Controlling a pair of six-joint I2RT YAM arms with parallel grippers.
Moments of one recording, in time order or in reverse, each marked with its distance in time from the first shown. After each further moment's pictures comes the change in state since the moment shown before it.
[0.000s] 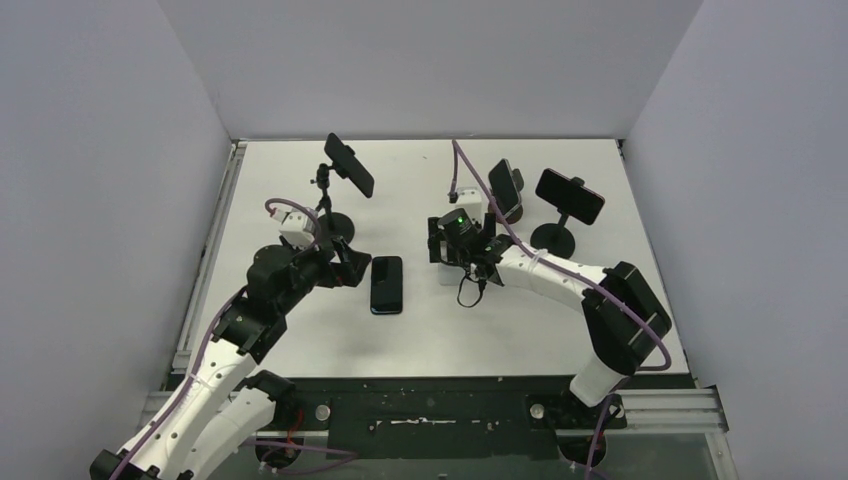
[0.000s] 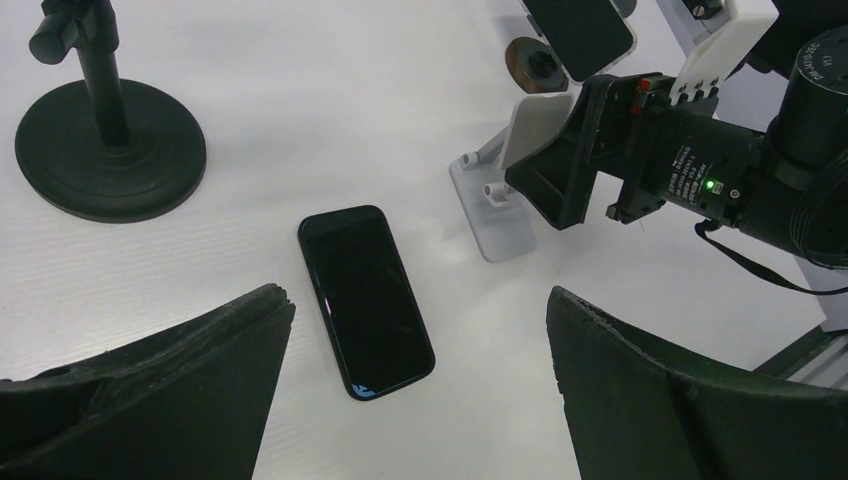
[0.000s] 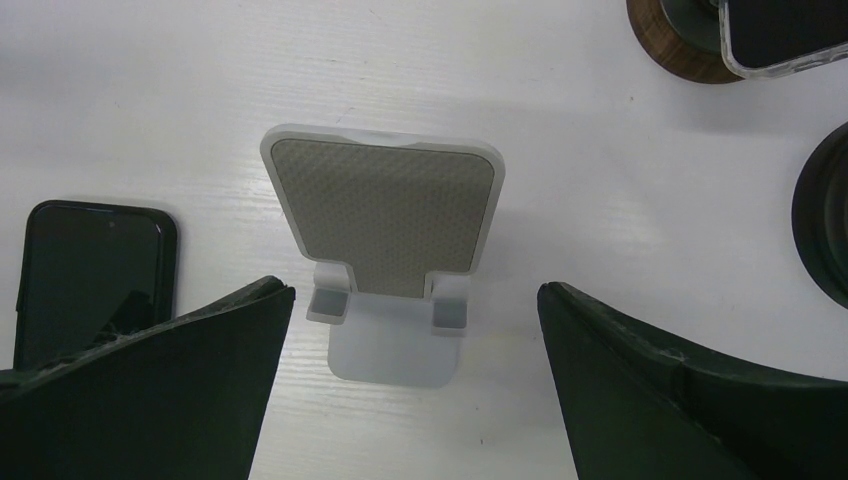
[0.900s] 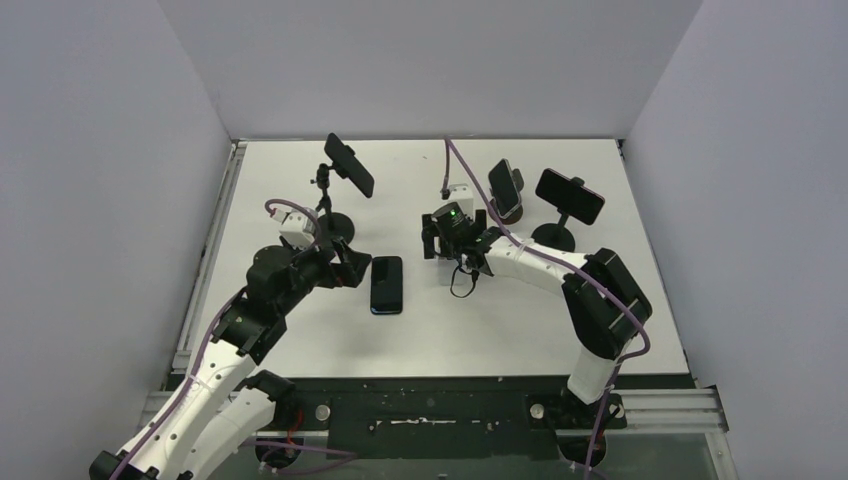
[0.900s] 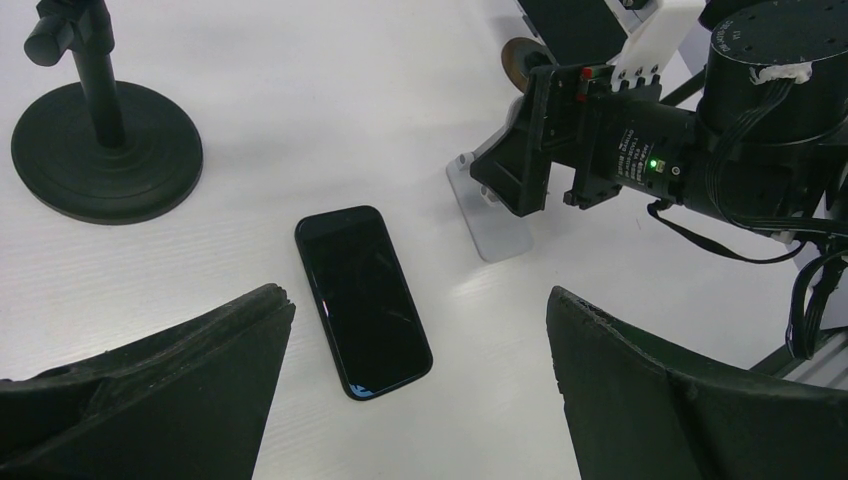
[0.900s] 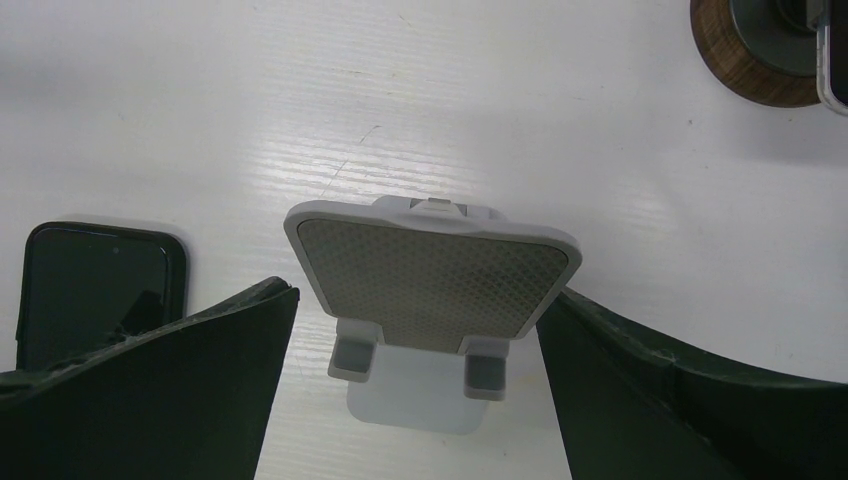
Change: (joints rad) left arm -0.004 -0.008 -0.001 0.000 0.000 0.000; right arm -0.026 0.117 0.080 0.015 -0.076 -0.011
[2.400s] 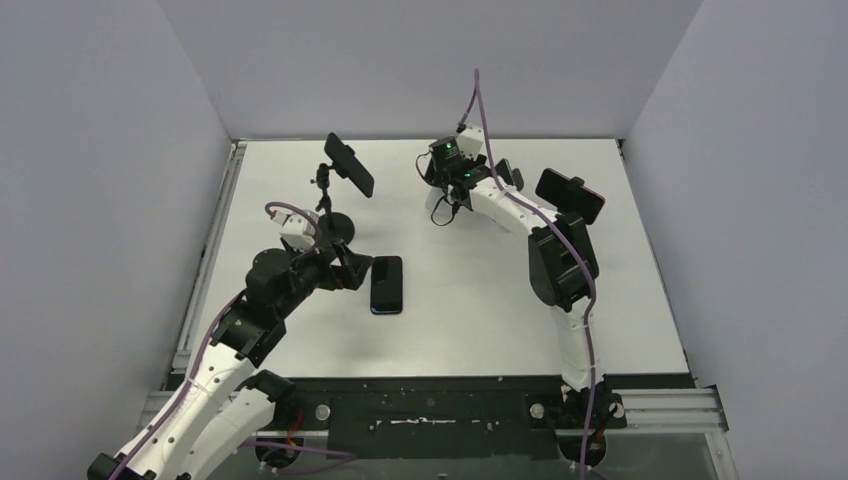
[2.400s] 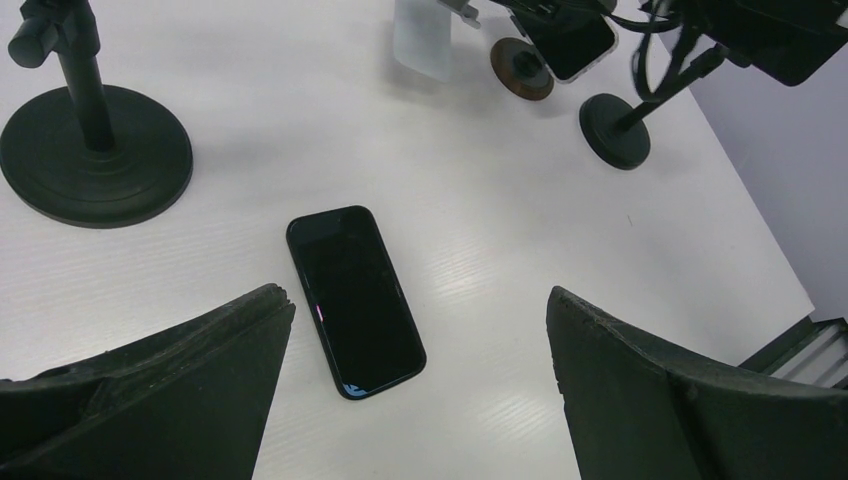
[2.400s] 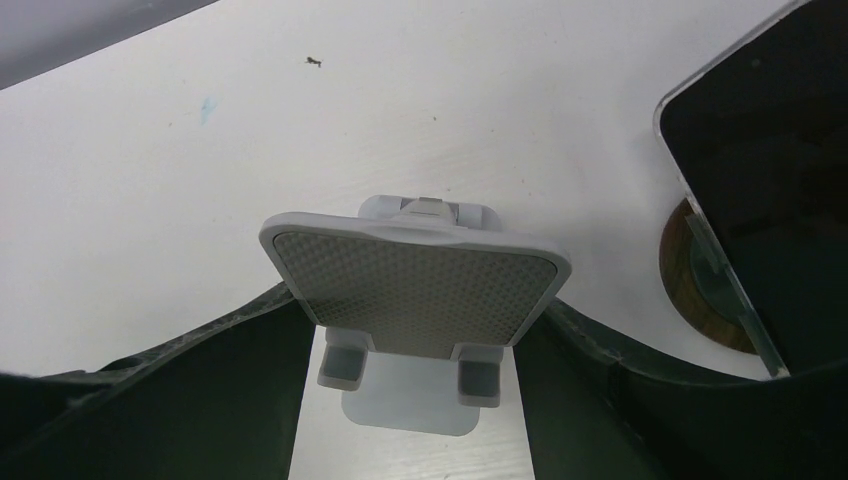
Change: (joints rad) left arm -0.016 -0.018 -0.011 0.006 0.000 0.000; right arm -0.163 0.386 0.643 -0.106 0.112 0.200
